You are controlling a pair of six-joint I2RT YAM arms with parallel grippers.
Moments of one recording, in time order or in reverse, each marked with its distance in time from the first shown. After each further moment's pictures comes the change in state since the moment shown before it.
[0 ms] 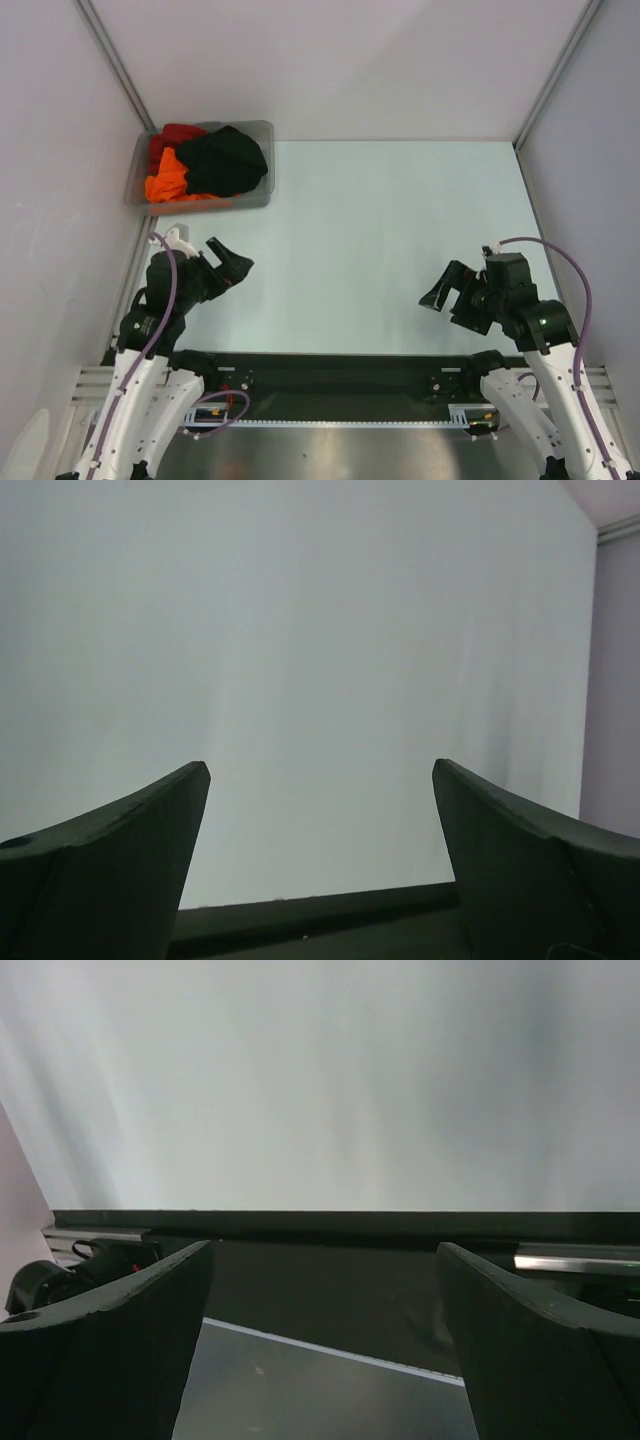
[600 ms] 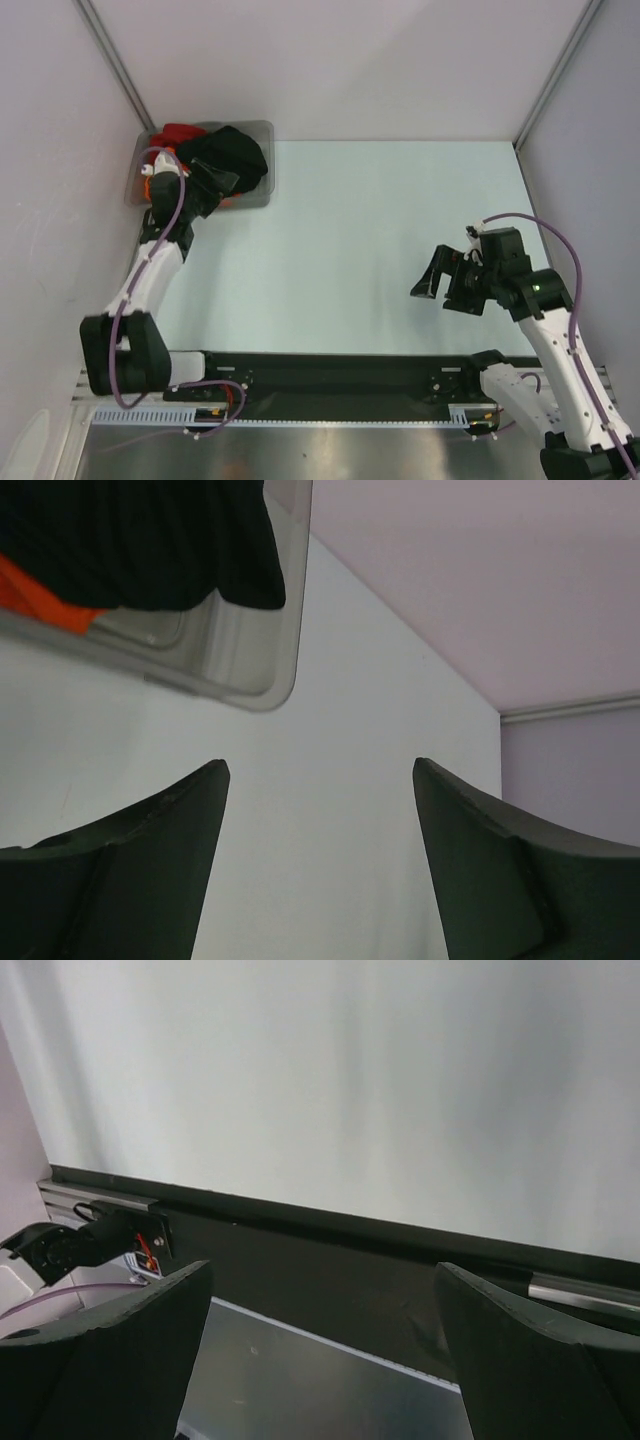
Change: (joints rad) left arm 0.249 0.695 0.180 0.770 0.158 -0.073; right arm -0.001 0.176 0.130 -0.005 -0.126 -0.145
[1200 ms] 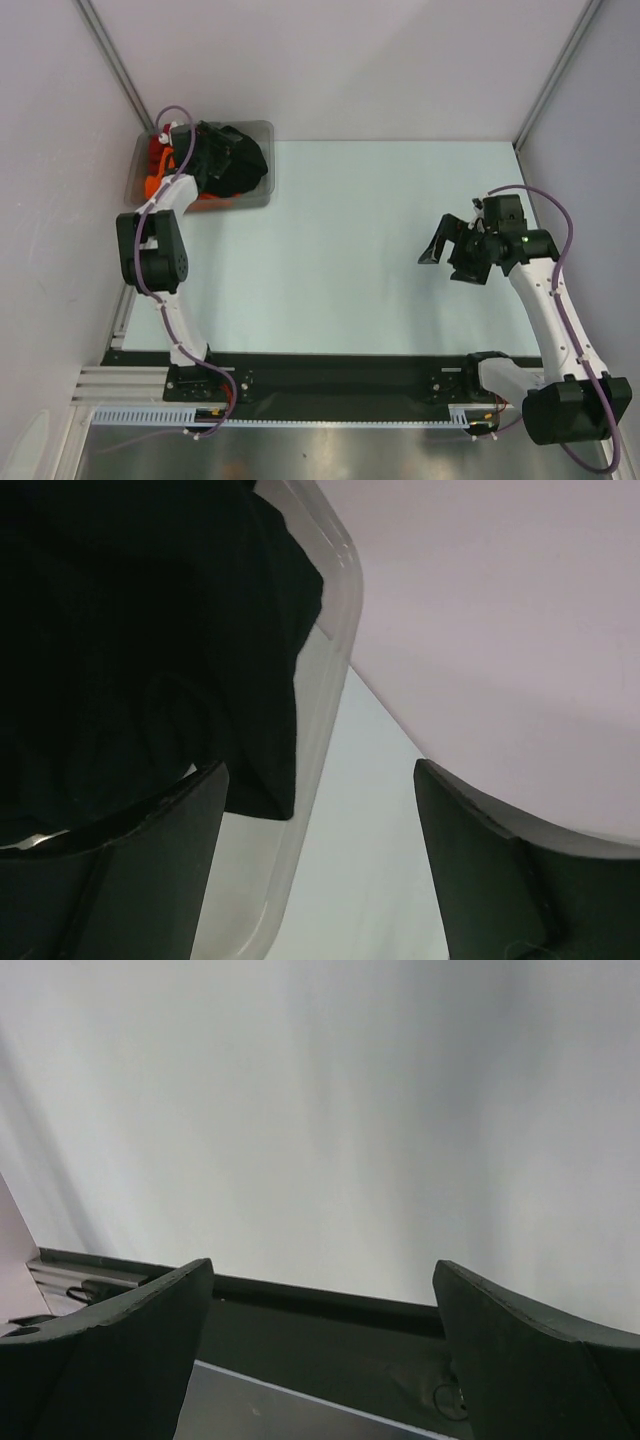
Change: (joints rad) left arm 0.015 0.752 0.645 0.030 -0.038 -0.195; right arm -0.151 0.298 0.102 0.114 0.027 -0.098
